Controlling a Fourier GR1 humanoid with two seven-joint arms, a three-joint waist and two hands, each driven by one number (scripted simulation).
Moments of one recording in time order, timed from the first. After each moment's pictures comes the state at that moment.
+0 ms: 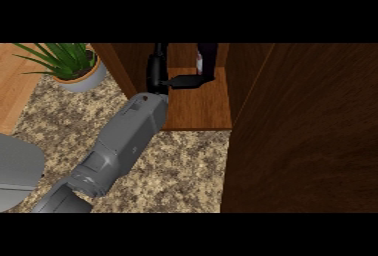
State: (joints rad) left arm -1.09 0.01 -0.26 -0.31 0.65 0.47 -0.64; right arm 0.23 -0.12 0.31 -2.51 -0.10 0.10 0.40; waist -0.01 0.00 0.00
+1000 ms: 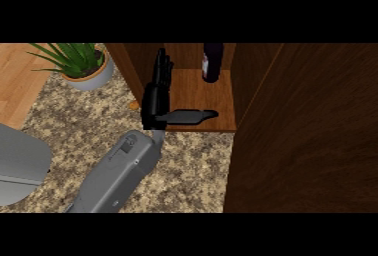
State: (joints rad) left arm -0.66 0.06 -0.43 -1.01 0.58 0.53 -0.47; right arm 0.23 -0.13 0.34 -2.51 -0.08 0.06 0.41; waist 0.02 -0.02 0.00
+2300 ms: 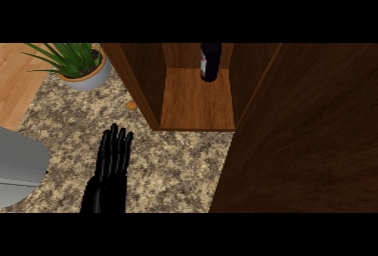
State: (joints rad) left arm 0.06 0.30 -0.63 -1.81 0.46 0.59 -0.47; right arm 0.24 -0.26 0.57 -2.51 -0.08 0.22 0.48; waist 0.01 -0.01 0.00
